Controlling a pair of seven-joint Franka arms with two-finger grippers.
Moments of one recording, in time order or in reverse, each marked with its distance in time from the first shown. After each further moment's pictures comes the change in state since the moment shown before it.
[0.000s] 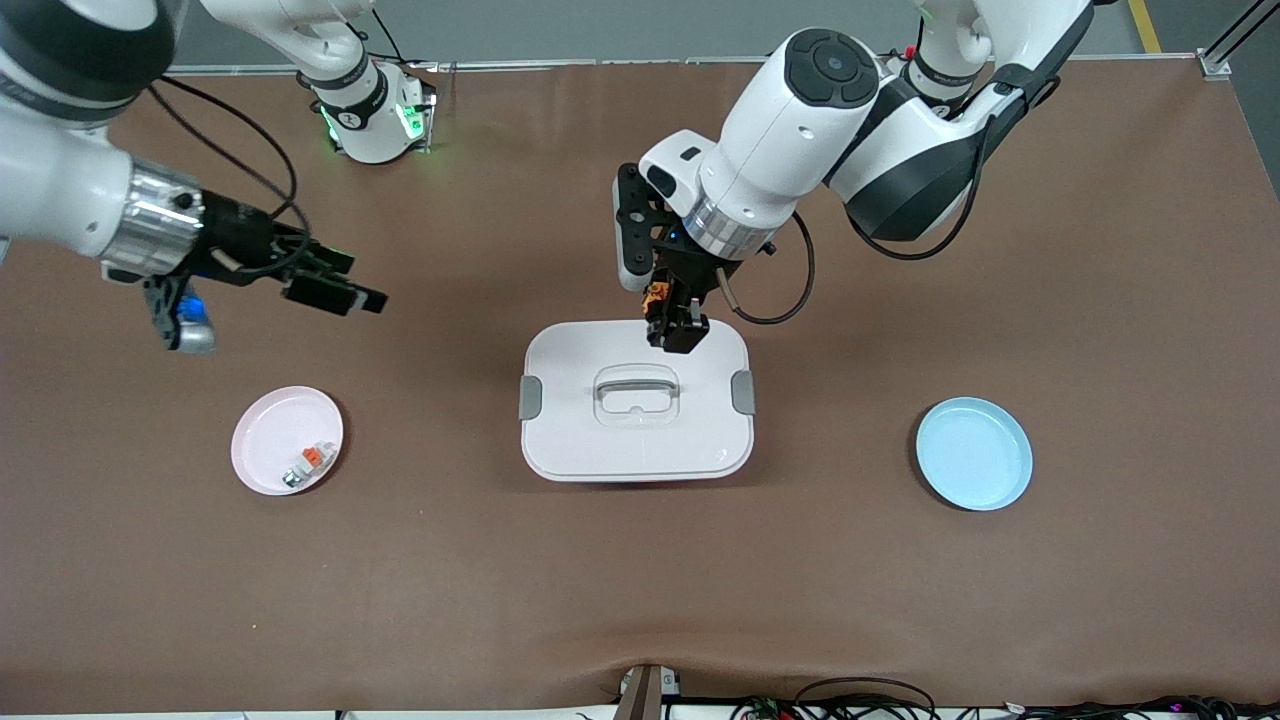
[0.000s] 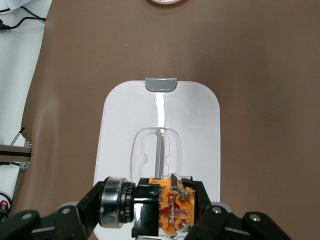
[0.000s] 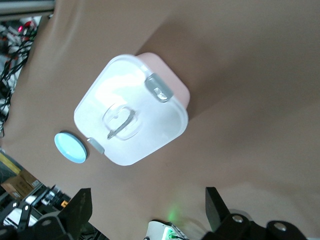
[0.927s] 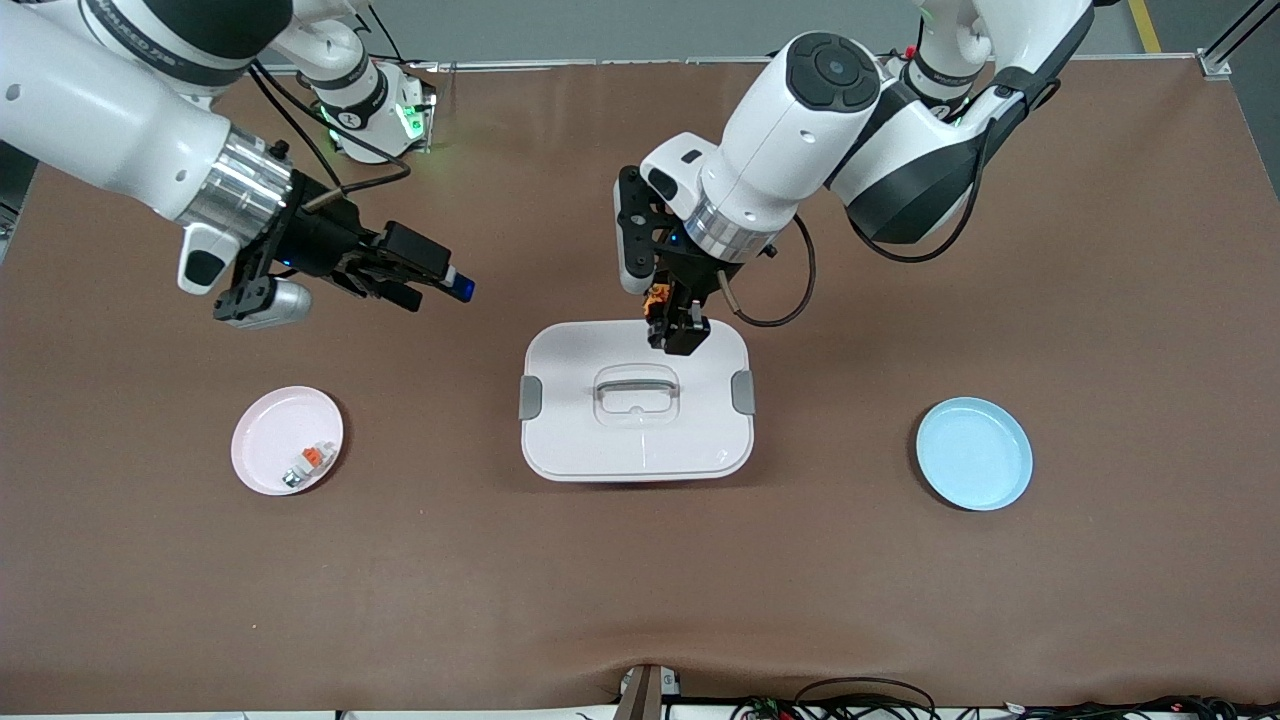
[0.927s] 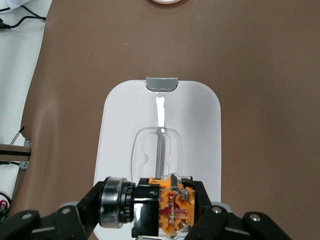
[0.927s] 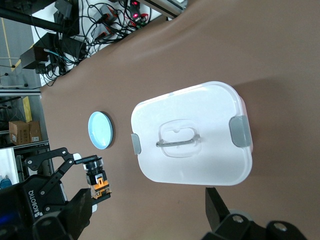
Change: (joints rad) left arm 0.002 0.004 0.000 0.000 0.000 0.002 0.000; right arm 0.144 0.018 0.009 0.015 0.012 0.304 -0.415
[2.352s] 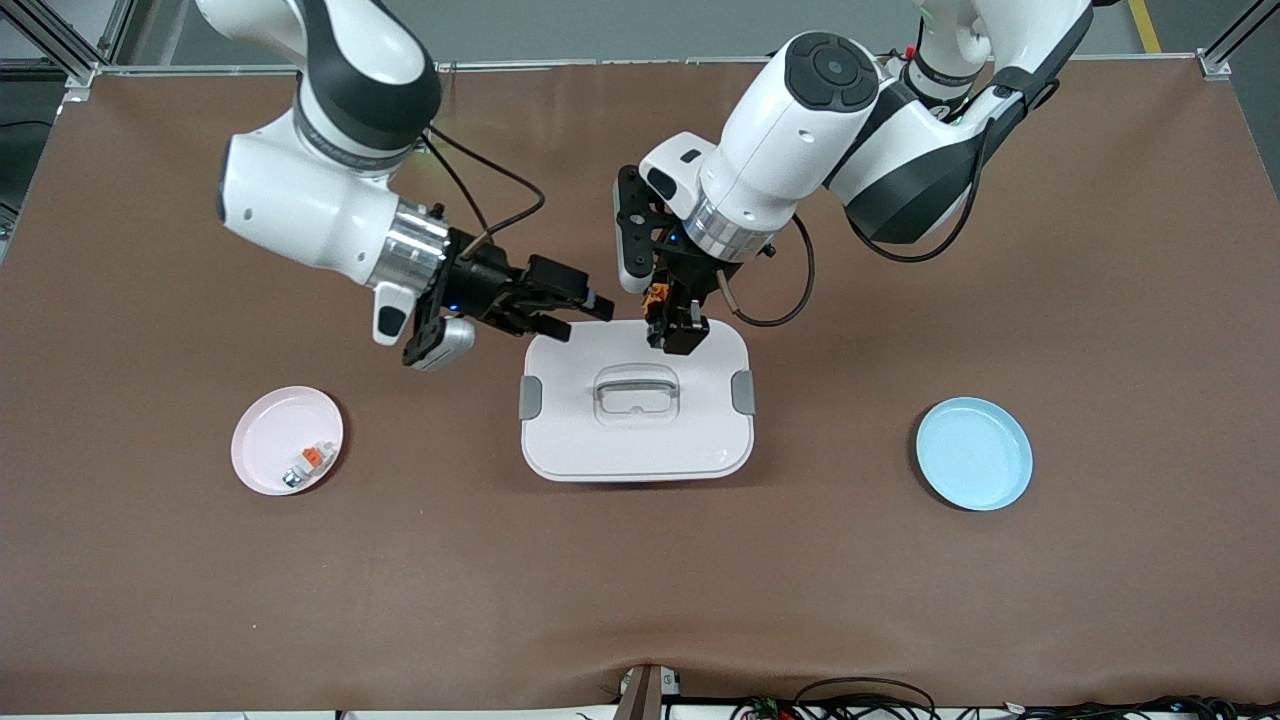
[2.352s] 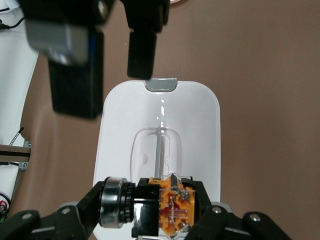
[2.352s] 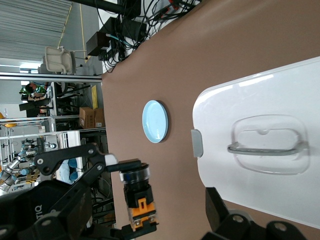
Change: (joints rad) left arm -0.002 0.000 0.000 0.000 0.000 0.000 0.000; right arm 0.191 0.140 0.003 -0.076 0.435 0.316 -0.297
